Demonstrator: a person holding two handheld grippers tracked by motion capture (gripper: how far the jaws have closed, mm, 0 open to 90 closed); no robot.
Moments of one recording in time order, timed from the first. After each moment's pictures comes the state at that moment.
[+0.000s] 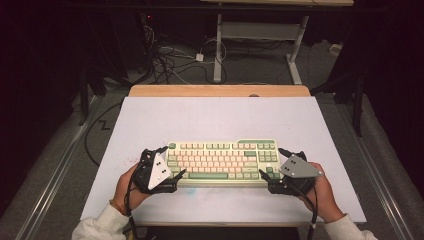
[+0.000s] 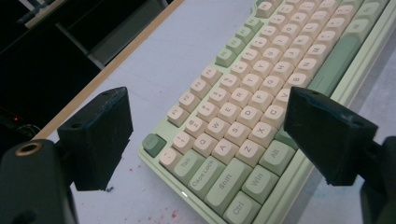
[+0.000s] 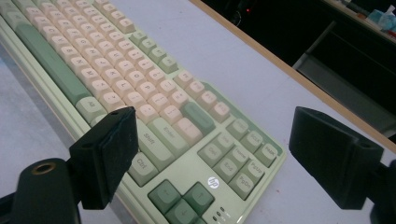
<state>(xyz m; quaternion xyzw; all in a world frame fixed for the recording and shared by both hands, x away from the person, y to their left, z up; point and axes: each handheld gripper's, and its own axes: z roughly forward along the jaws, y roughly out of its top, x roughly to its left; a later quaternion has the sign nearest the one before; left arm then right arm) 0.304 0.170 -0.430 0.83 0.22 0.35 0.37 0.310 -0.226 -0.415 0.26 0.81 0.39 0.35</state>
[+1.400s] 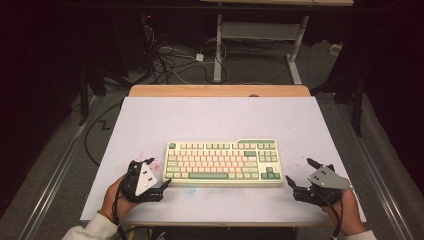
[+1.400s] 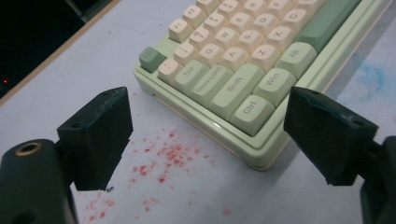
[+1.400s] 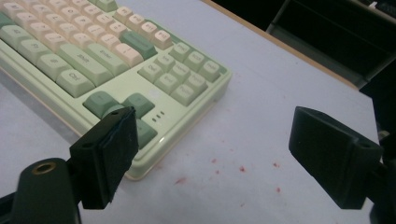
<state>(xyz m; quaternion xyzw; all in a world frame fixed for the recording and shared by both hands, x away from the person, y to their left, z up) 0.297 0.205 -0.473 0.85 0.26 0.32 0.34 0.294 -0.296 -0.446 0.33 0.79 0.37 0.37</state>
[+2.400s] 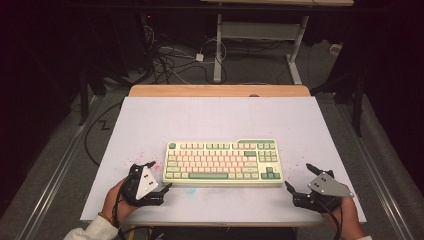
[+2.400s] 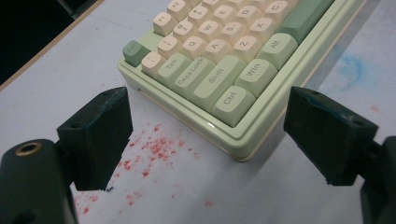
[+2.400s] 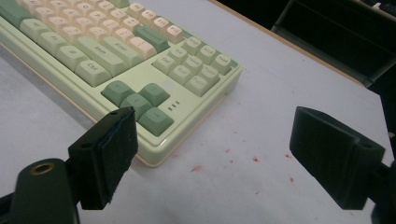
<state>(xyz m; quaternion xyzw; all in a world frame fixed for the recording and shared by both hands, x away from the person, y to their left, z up) 0.292 0.204 -0.474 0.85 0.25 0.31 0.34 0.282 -0.294 -0.452 0.32 0.78 0.38 0.37</state>
